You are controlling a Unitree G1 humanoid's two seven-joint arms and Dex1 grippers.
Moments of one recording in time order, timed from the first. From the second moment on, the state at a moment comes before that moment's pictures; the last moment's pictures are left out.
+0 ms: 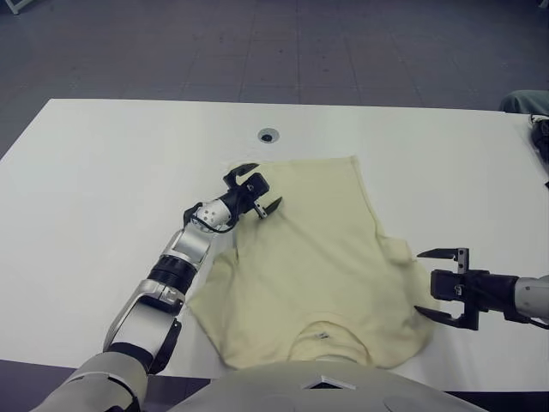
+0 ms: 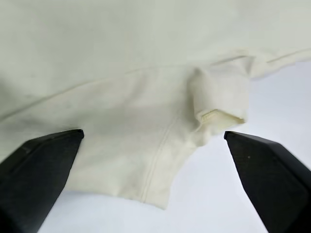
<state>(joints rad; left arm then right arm) -0.49 0.30 -0.34 0.58 0.16 -0.15 -0.41 0.55 -1.13 -0.20 -0.47 -0.05 0.13 0.98</state>
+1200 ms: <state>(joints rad) -0.20 0.40 -0.09 -0.05 -0.02 -0.11 -0.54 -0.31 -0.62 0.10 0.09 0.13 0.22 0.82</state>
